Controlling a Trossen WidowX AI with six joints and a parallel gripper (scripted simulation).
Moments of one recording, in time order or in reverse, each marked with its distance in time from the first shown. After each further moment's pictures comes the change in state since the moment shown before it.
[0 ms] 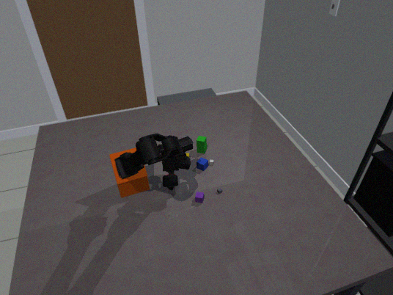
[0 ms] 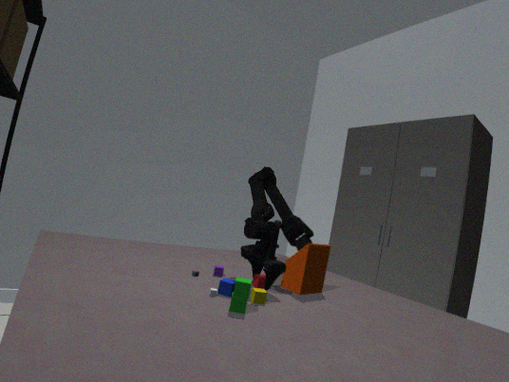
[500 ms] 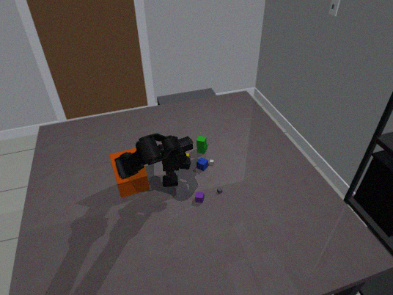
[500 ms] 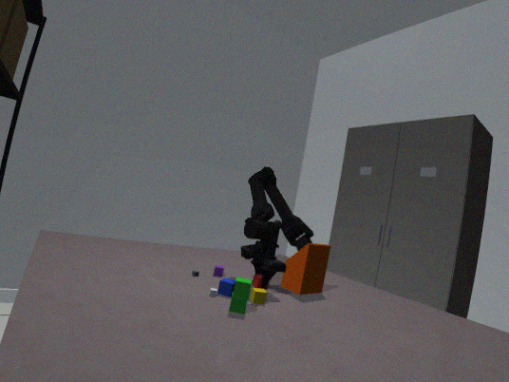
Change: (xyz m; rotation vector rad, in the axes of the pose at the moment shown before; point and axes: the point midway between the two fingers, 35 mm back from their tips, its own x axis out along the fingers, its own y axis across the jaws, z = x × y) arm 0.000 0.000 0.000 0.000 0.000 0.000
